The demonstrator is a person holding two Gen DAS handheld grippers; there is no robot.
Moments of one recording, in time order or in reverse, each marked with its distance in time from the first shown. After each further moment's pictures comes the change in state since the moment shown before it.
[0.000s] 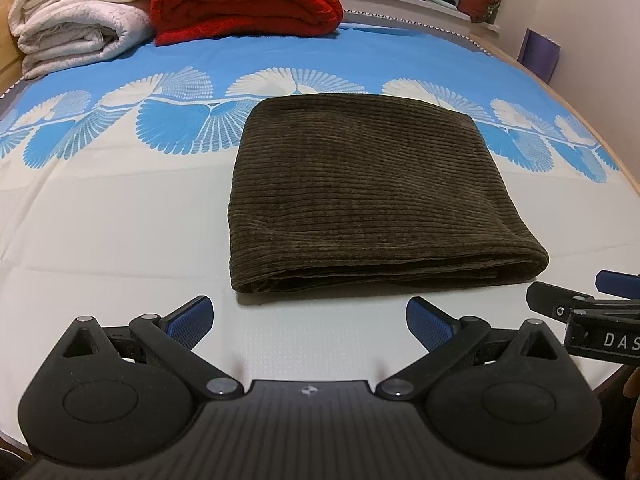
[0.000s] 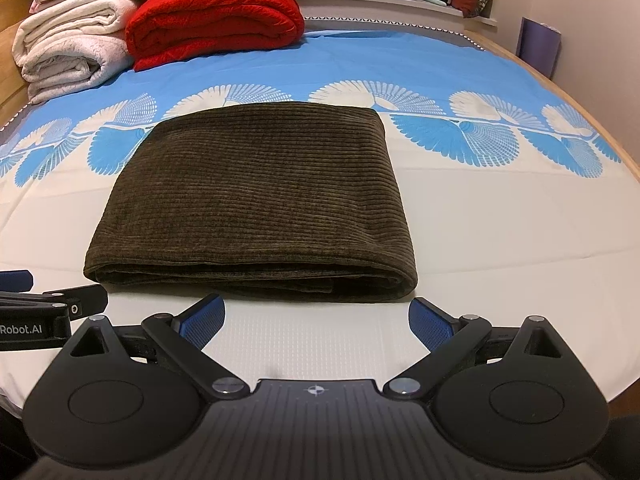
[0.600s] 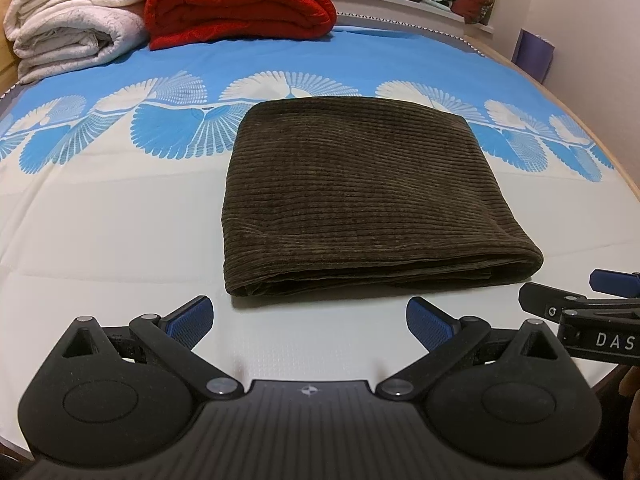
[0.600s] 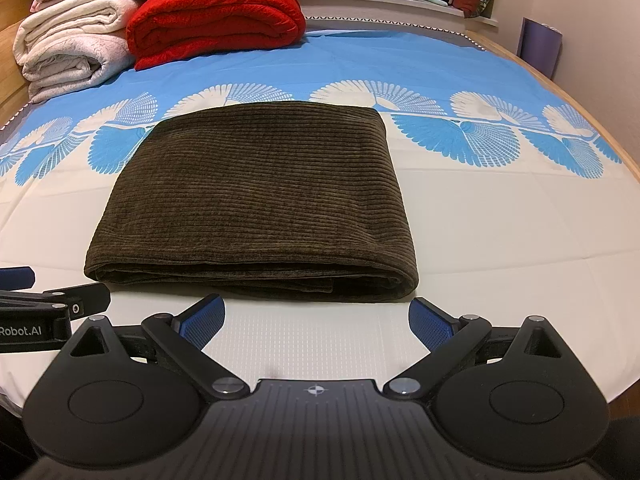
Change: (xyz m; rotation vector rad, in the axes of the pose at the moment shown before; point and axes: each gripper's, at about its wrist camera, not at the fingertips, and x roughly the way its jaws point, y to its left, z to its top) left arm -0.002 -0.001 -0.001 0.015 -0.008 -0.014; right arm 0.000 0.001 0.000 0.001 0.000 -0.002
